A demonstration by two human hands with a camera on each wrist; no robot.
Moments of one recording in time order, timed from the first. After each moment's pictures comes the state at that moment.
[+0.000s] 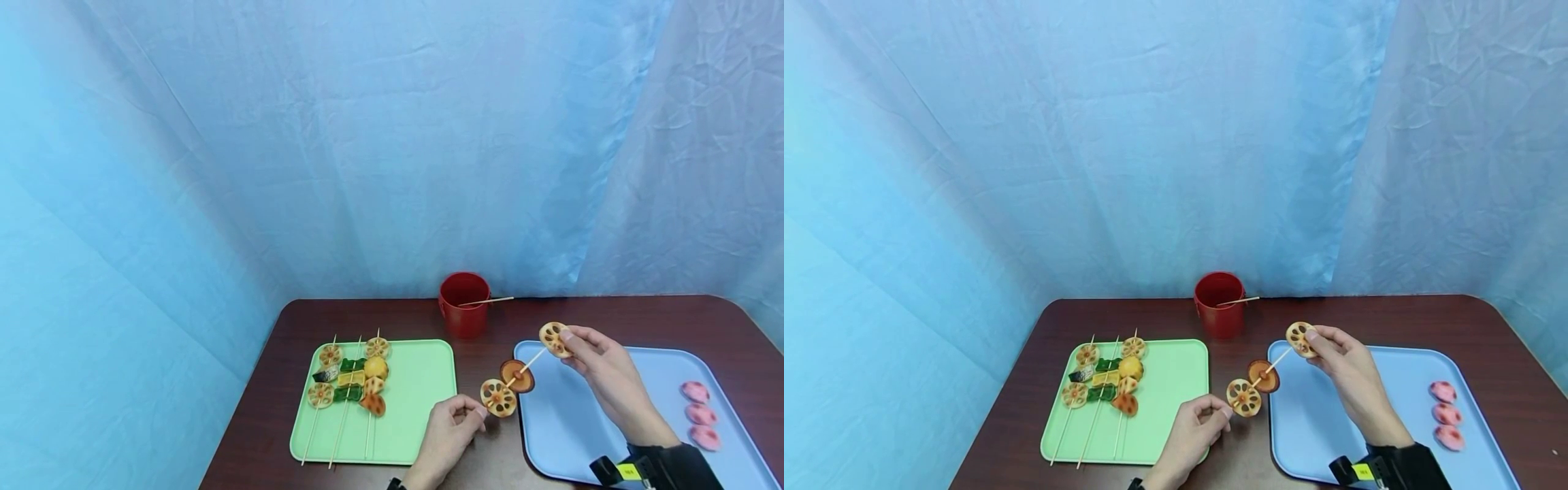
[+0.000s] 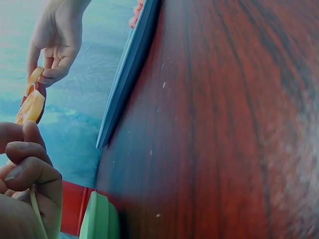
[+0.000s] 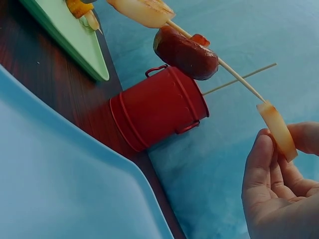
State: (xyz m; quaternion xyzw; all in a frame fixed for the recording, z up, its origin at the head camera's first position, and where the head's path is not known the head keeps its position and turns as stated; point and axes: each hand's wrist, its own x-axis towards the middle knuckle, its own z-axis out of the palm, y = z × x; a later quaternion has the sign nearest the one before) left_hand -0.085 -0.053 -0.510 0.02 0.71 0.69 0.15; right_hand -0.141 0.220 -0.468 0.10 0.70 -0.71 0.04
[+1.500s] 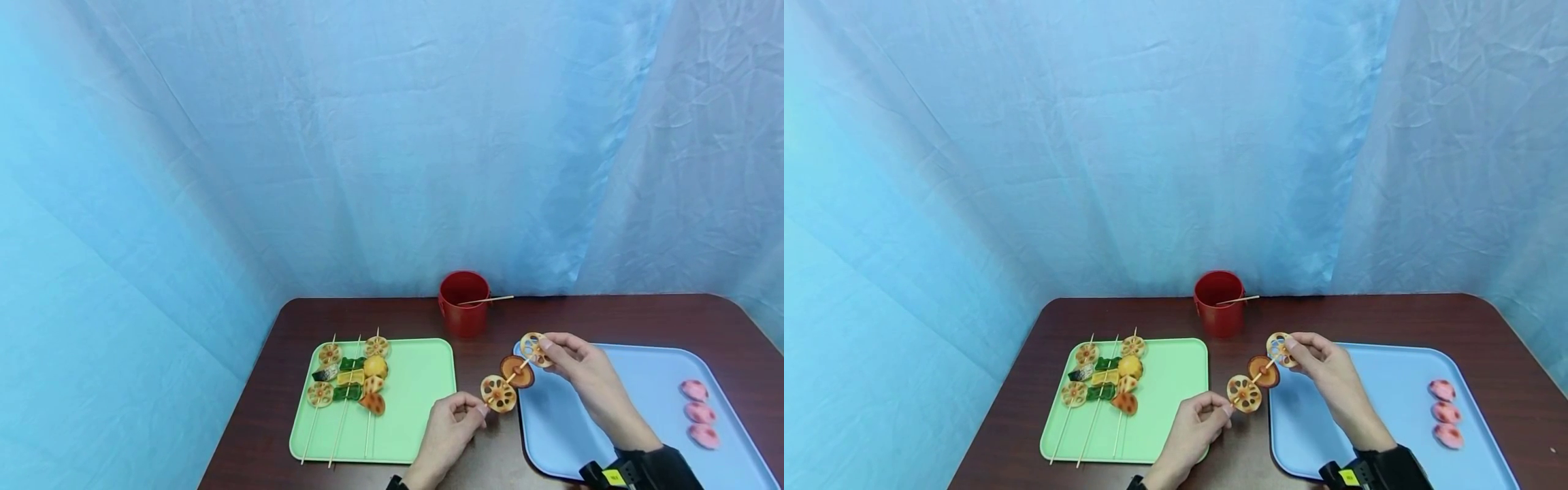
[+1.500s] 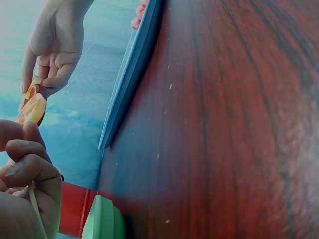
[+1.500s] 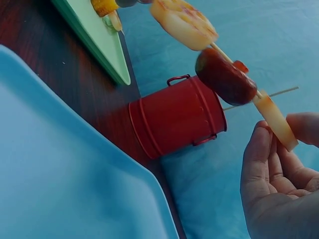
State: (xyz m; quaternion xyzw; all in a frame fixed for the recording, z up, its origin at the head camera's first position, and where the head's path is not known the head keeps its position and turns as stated) left_hand -0.086 -0.051 -0.512 0.03 0.71 0.69 0.13; right_hand -0.135 0.196 -0.467 0.08 0.76 -0.64 0.06
